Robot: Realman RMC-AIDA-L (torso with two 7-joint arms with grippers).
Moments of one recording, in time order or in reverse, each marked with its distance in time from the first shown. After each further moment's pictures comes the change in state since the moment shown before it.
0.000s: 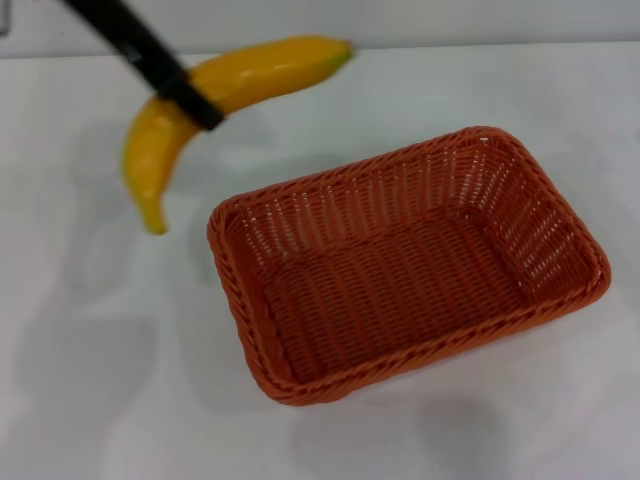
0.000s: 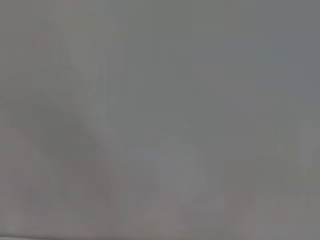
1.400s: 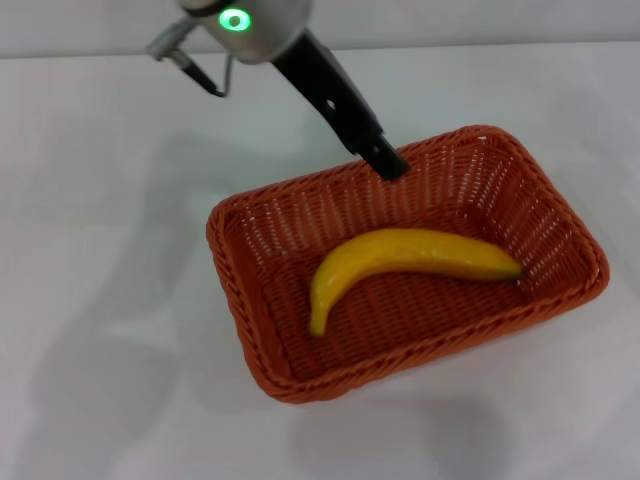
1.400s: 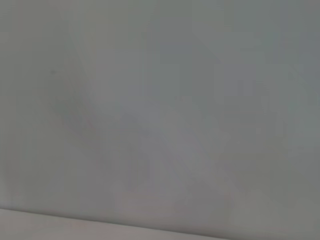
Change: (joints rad) left arm -0.013 -0.107 0.261 0.164 -0.238 0.340 0.001; right arm -0.034 -0.041 0.010 -0.009 0.004 0.057 -0.074
